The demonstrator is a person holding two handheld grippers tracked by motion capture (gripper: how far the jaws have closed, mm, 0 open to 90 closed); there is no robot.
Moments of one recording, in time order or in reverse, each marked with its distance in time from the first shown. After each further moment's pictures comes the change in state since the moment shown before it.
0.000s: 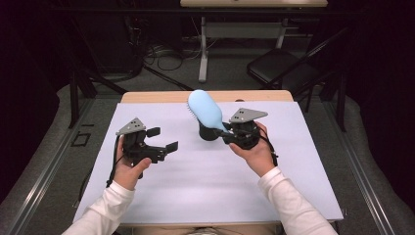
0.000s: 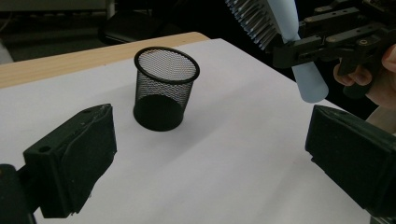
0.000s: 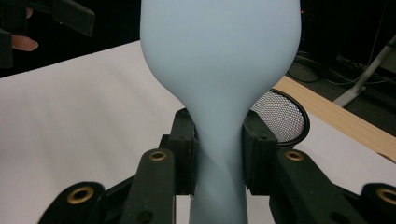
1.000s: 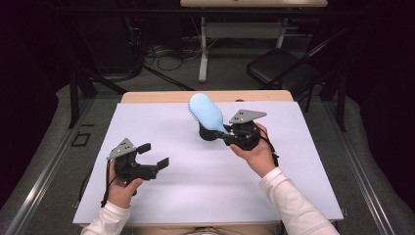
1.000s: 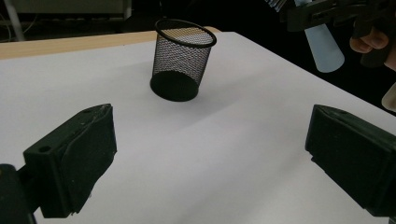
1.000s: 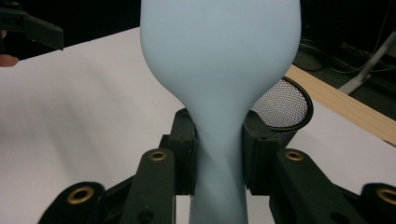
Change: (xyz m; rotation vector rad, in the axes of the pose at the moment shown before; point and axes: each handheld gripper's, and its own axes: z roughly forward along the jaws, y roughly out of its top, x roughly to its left) left arm 0.003 -0.057 -0.020 -0.053 0.055 -0.002; right arm -0.003 -0.006 0.002 0.047 0.005 0.008
